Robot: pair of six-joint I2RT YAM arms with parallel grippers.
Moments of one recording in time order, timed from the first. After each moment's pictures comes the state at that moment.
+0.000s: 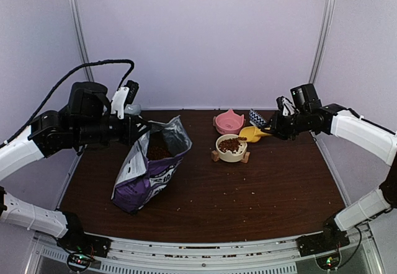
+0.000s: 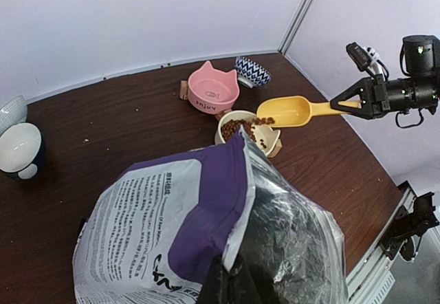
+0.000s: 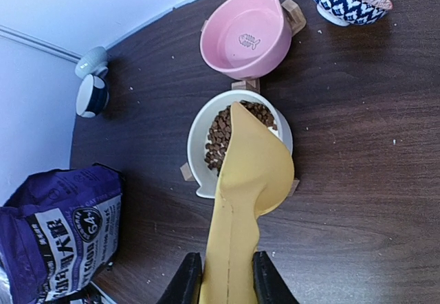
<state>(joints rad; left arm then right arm) -0.91 1.07 1.17 -0.55 -0.14 -0.40 0.38 1.36 1.12 -0.49 -0.27 0.62</state>
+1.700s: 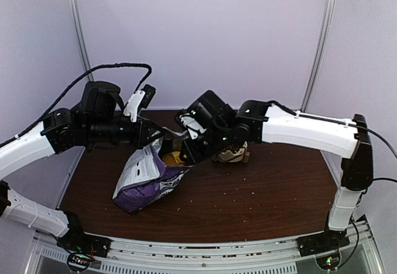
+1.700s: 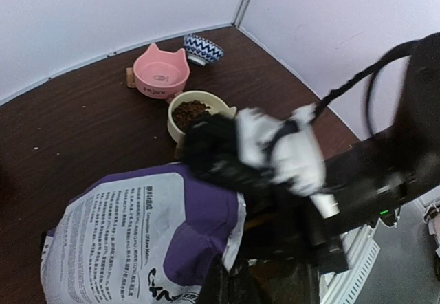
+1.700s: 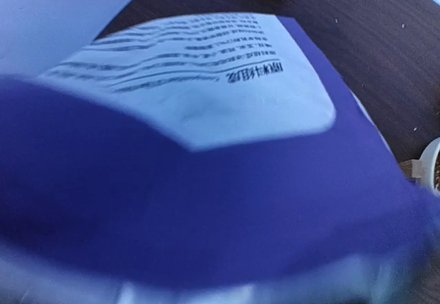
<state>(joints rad) -0.90 1.16 1.18 -0.51 0.03 -0.33 1.08 1.84 1.74 -0.72 0.02 0.40</state>
